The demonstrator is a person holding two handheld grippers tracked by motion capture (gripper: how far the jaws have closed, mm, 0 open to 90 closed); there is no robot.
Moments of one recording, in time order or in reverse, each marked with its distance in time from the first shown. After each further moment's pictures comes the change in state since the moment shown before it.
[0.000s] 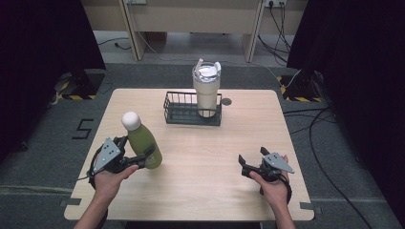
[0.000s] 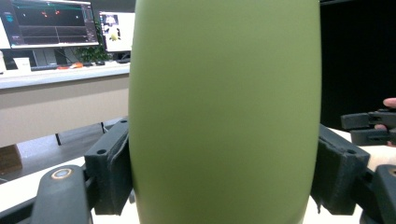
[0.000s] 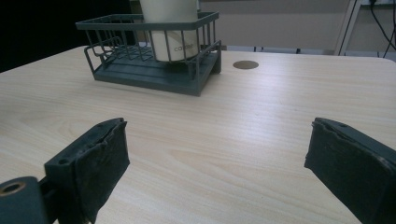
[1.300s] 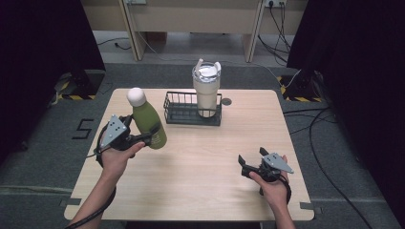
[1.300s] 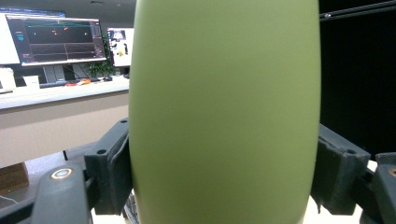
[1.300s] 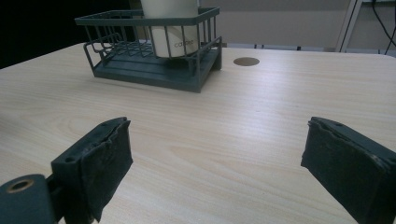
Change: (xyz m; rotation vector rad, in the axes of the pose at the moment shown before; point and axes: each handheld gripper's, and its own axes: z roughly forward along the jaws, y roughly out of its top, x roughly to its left) left arm 0.019 0.032 0.045 -0.039 0.019 0.017; right arm 0.001 -0.002 0.001 0.010 0.000 -0.002
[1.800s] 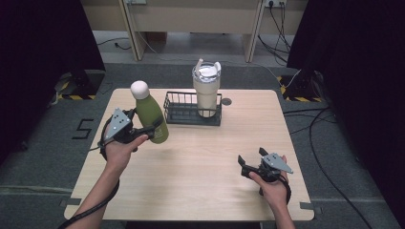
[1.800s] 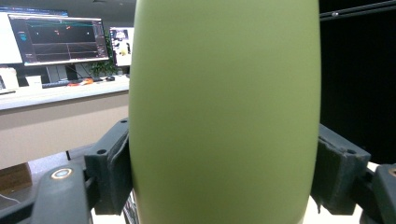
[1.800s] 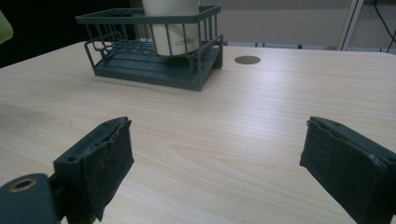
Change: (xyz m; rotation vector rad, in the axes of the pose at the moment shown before) left arm 0.008 0.005 0.019 0.008 0.011 0.007; right arm 0.000 -0.001 0.001 0.002 0.003 -0.003
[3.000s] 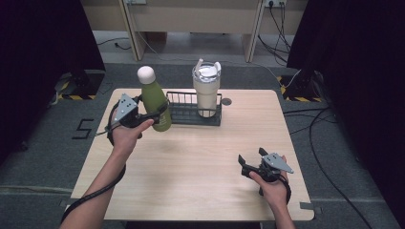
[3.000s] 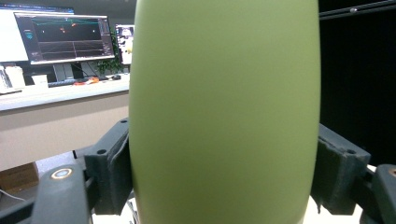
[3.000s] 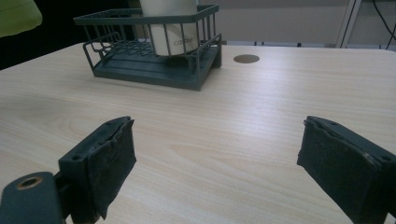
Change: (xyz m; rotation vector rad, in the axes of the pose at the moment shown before) left arm 0.018 0.011 0.039 0.010 0.030 0.002; right arm 0.000 0.000 0.000 0.001 -0.003 0.014
